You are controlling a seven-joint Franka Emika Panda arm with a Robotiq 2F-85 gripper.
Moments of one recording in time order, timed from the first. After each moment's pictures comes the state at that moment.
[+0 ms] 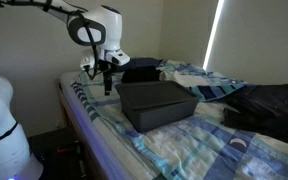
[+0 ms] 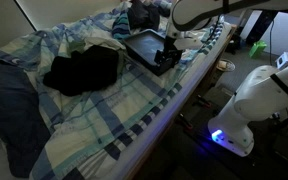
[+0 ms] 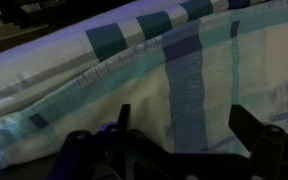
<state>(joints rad) 0.05 -0.53 -0.01 -2.61 0.30 2.08 0.13</state>
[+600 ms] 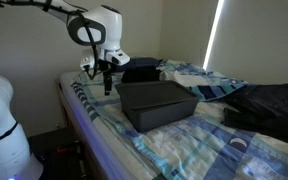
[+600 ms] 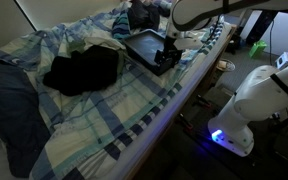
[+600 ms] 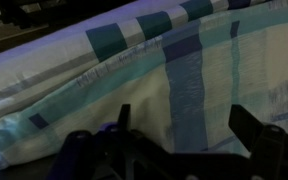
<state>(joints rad) 0.05 -0.53 -0.01 -2.61 0.30 2.08 0.13</state>
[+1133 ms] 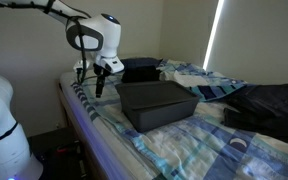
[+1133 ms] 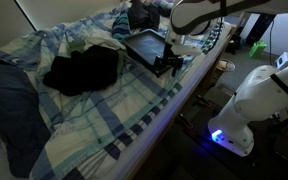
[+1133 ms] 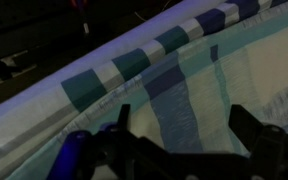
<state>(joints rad) 0.06 -0.53 0.01 -2.66 0.42 2.04 0.23</state>
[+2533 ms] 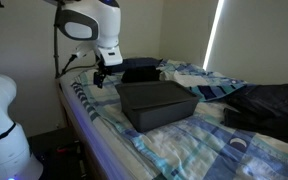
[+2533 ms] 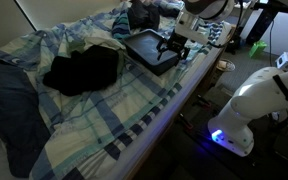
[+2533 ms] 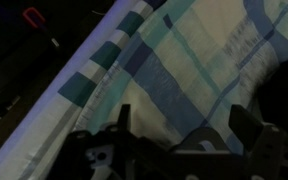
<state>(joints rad) -0.08 -0.63 0.00 -2.63 0.54 2.00 0.45</state>
